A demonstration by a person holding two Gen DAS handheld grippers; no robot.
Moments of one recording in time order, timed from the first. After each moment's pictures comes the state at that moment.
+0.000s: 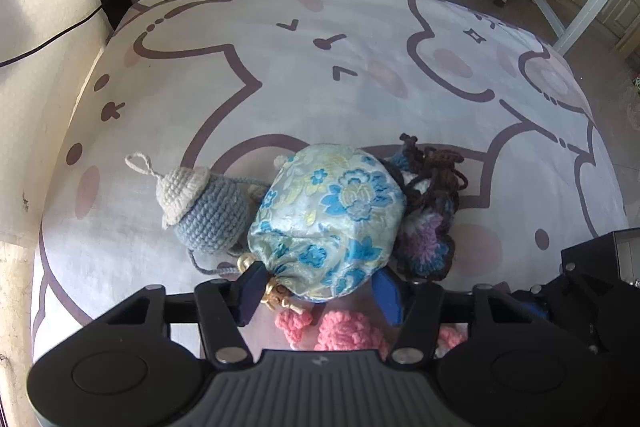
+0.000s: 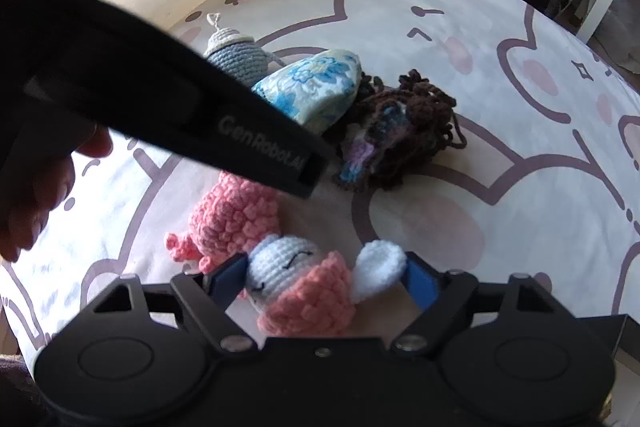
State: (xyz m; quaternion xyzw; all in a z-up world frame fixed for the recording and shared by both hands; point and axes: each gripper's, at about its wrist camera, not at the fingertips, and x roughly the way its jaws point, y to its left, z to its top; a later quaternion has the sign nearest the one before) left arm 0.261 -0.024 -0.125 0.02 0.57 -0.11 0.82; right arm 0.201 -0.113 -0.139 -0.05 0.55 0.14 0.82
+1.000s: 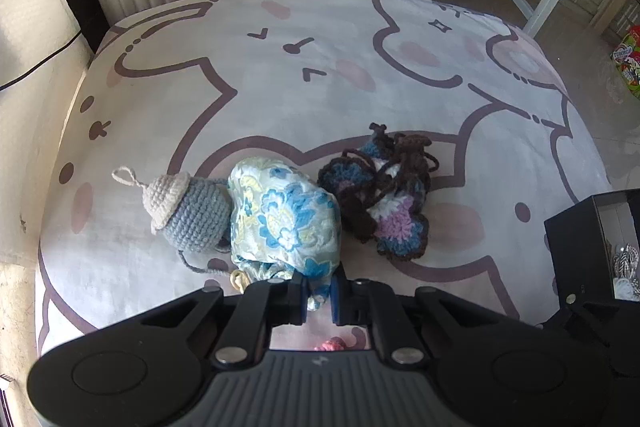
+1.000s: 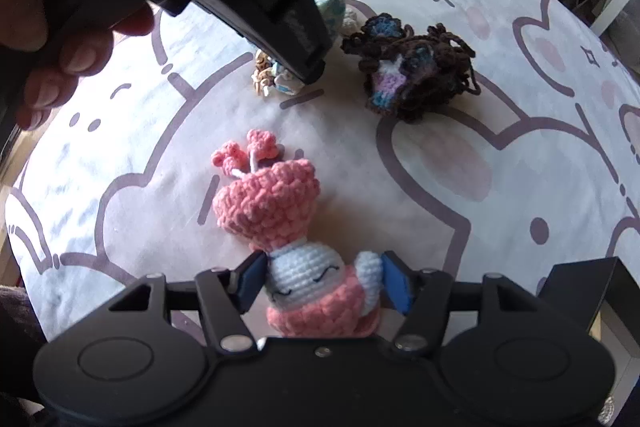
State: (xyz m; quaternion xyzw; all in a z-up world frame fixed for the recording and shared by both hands) left arm 0.242 -0.030 -0.119 0.06 0.55 -0.15 0.82; right arm 0.159 -0.105 -0.132 -0.10 0.59 0.16 0.79
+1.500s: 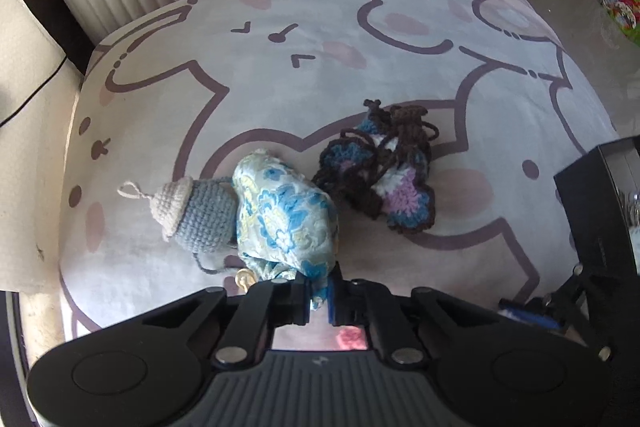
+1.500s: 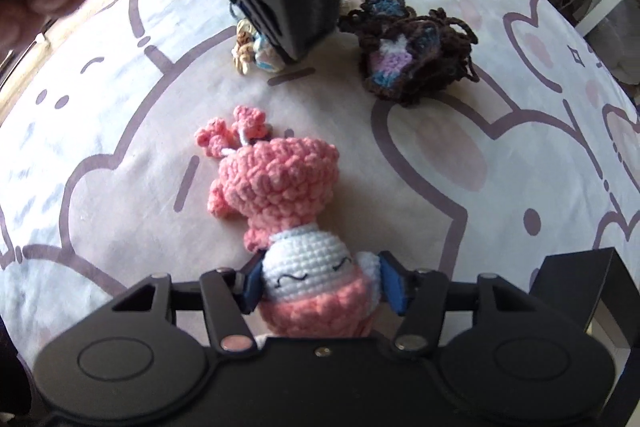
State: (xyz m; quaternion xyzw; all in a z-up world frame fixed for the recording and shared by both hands) left arm 0.239 -0.028 -0.113 0.14 0.56 -0.17 0.80; right arm 0.153 -0.090 -0.148 -0.15 0.59 0.12 0.78
